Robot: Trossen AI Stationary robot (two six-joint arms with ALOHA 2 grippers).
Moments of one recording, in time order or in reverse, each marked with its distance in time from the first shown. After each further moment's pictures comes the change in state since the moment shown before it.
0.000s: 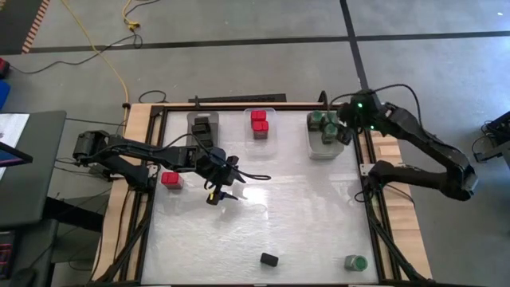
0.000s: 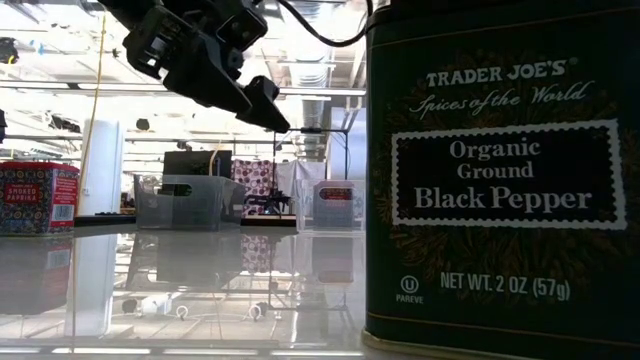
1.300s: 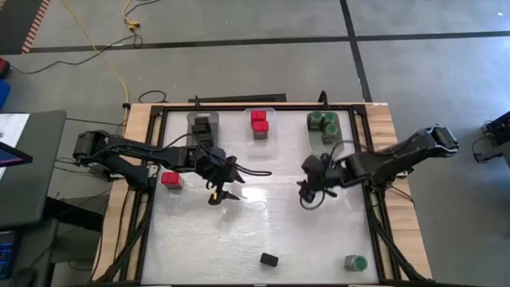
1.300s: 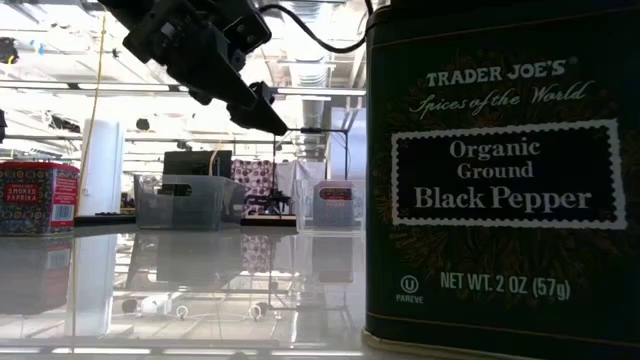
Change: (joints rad) left arm -0.003 0.000 0.000 0.007 -0.005 -0.196; right arm 1.026 0.371 0.000 0.145 0.258 1.212
